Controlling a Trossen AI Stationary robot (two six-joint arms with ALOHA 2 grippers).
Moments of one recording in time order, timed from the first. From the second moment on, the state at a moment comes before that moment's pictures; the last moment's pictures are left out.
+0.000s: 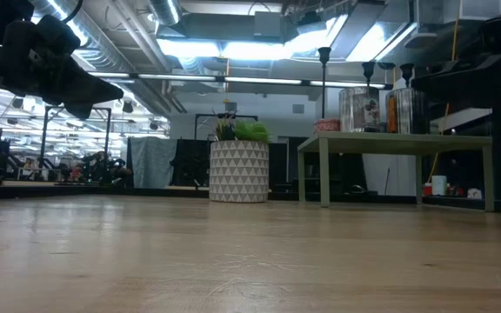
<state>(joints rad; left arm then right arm) 0.06 0.12 0.03 -0.03 -0.14 -0.09 0.08 0.07 0.01 0.01 0.00 -0.32</state>
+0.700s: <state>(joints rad) 0.06 0.12 0.03 -0.03 -0.14 -0.09 0.08 0.07 0.01 0.01 0.00 -0.32</state>
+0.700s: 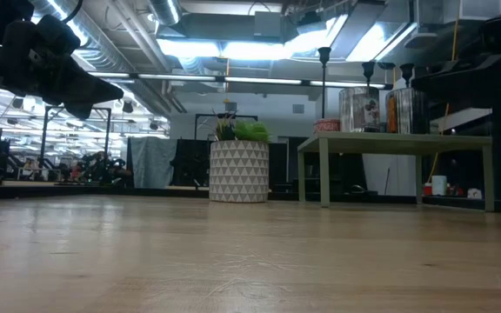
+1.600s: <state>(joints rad) 0.06 0.12 0.03 -0.03 -0.14 -0.09 0.08 0.07 0.01 0.01 0.00 -0.32</state>
